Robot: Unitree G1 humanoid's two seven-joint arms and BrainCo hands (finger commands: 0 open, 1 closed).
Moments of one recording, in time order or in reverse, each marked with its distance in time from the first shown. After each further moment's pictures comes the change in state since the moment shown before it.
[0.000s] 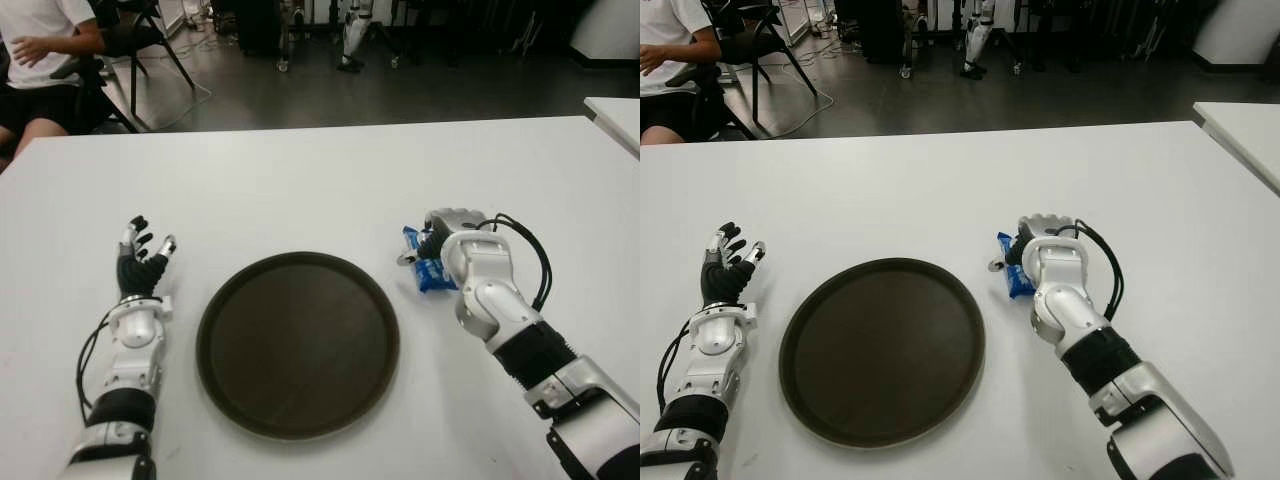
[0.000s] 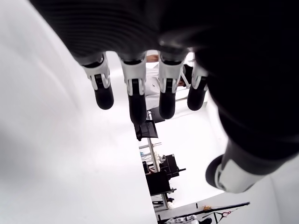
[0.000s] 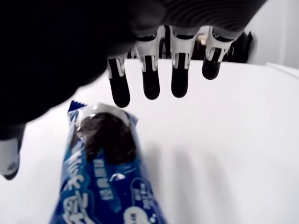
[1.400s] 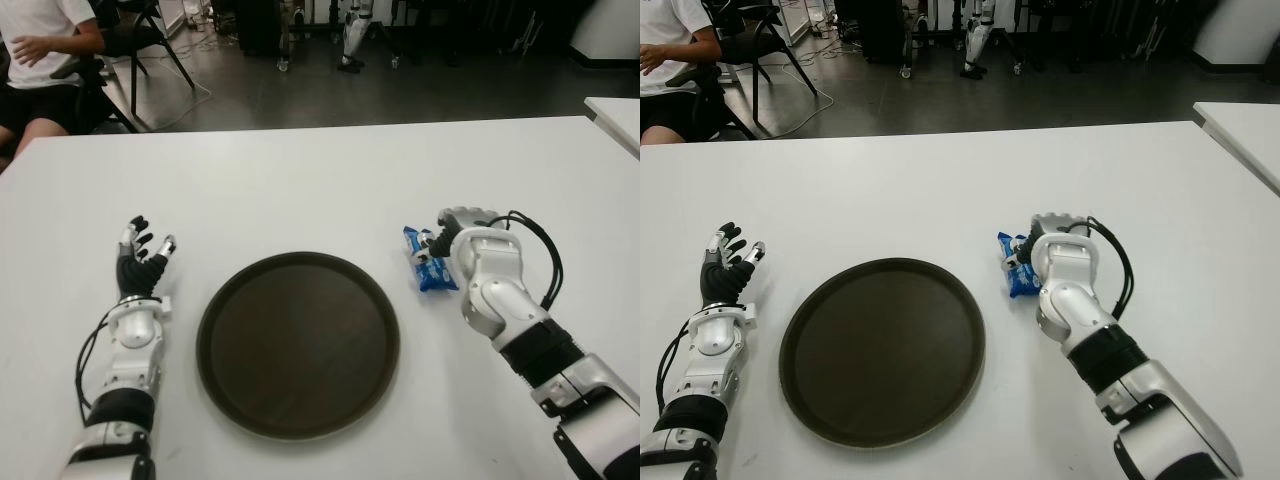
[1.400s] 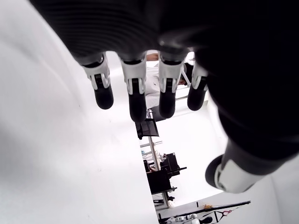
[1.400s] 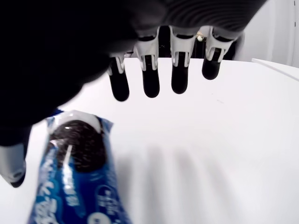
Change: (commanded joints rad) left arm -0.002 0.003 0.007 0.011 -0.003 -0.013 -0.001; right arm 0.053 -0.051 -0.025 -0.040 0.008 0.048 -0.034
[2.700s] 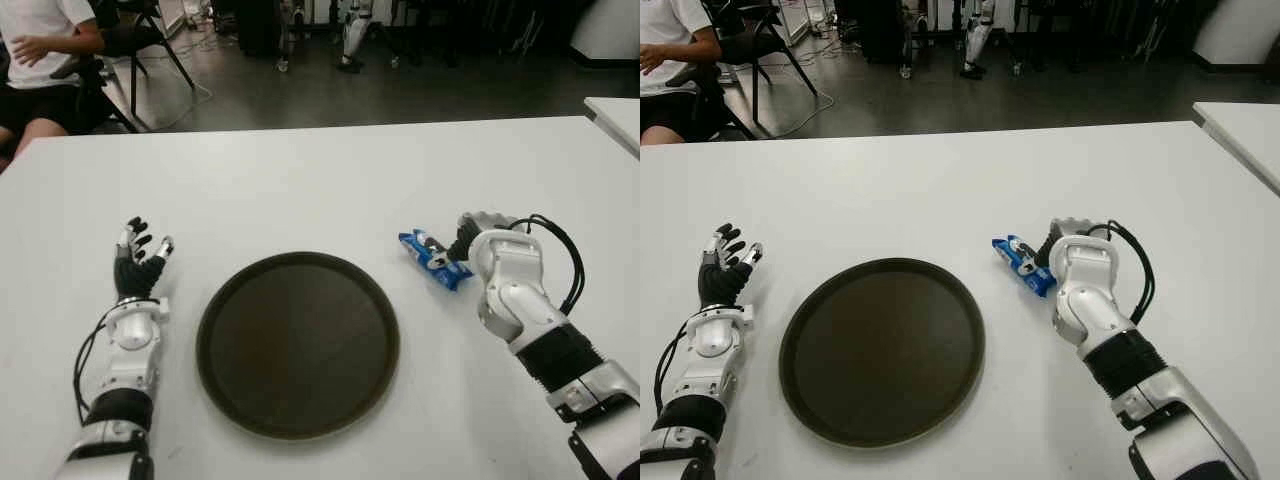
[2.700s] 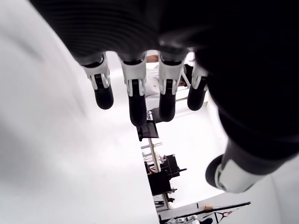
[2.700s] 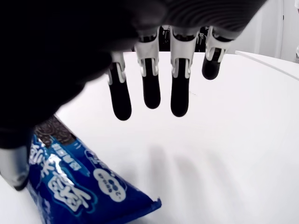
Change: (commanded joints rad) left arm -0.007 0.011 0.003 0.035 -0.007 -0.038 -0.013; right arm 0.015 -0.026 -0.014 -0.021 0.014 0.005 0.069
